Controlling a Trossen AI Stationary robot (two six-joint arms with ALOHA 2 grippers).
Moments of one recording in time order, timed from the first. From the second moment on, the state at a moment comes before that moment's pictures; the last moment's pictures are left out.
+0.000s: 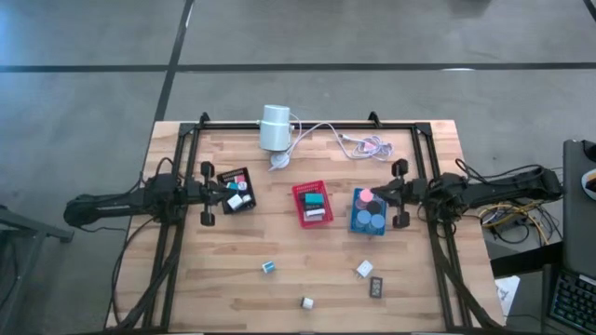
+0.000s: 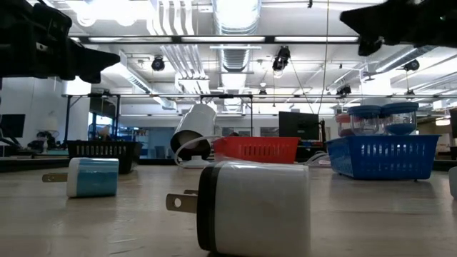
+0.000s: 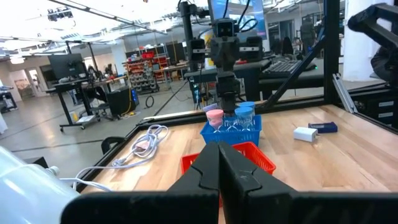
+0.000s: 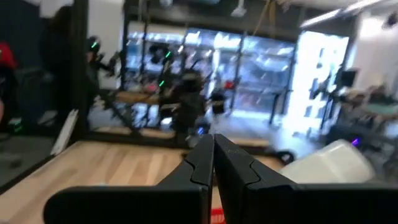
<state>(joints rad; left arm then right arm) 0.11 0.07 0.01 0.11 0.06 0.18 0.09 0.51 0.13 0.56 0.13 -0.12</state>
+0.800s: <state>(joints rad) 0.11 0.07 0.01 0.11 0.06 0.21 0.29 1.48 1.01 0.04 -0.30 -0.30</state>
